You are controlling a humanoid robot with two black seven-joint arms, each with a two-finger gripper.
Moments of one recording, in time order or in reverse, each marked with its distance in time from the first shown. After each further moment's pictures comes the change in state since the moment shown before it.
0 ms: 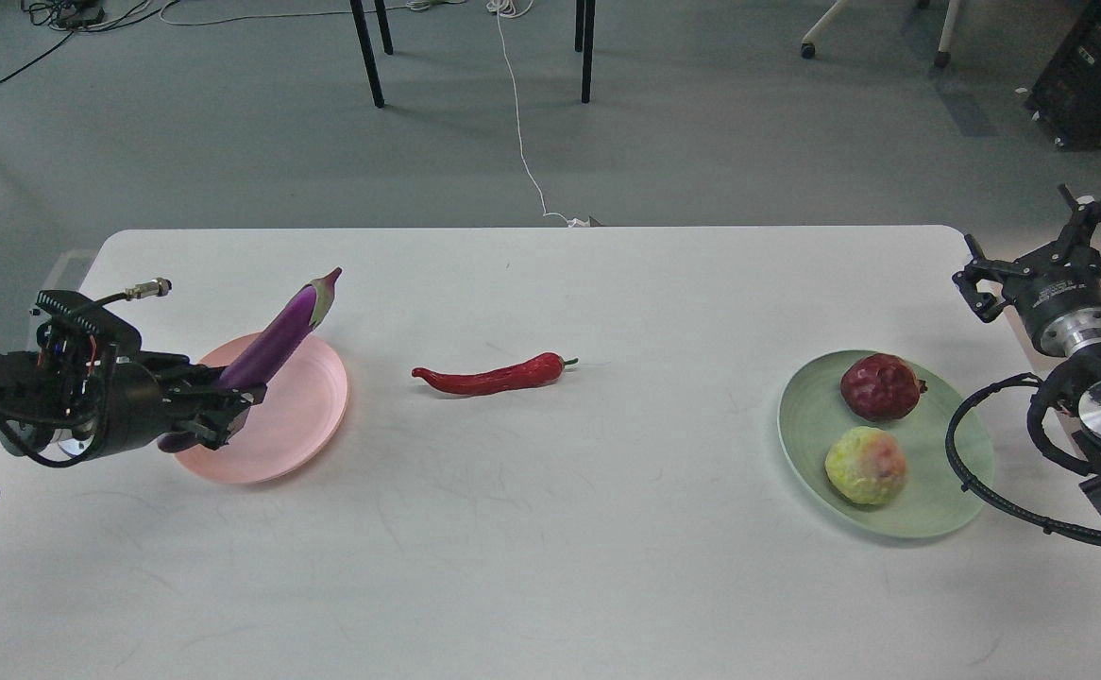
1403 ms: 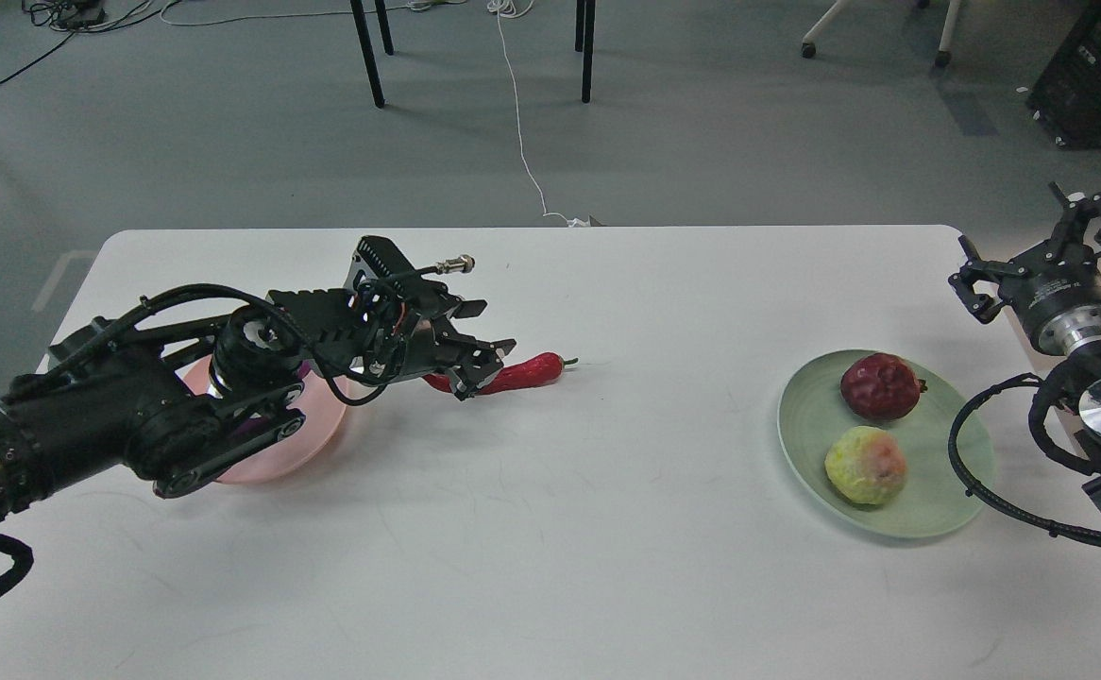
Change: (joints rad) left arm -0.297 -0.653 0.150 0.295 0.212 0.031 0.069; right arm -0.001 -0.011 -0.046 0.005 -0.005 0.000 0.000
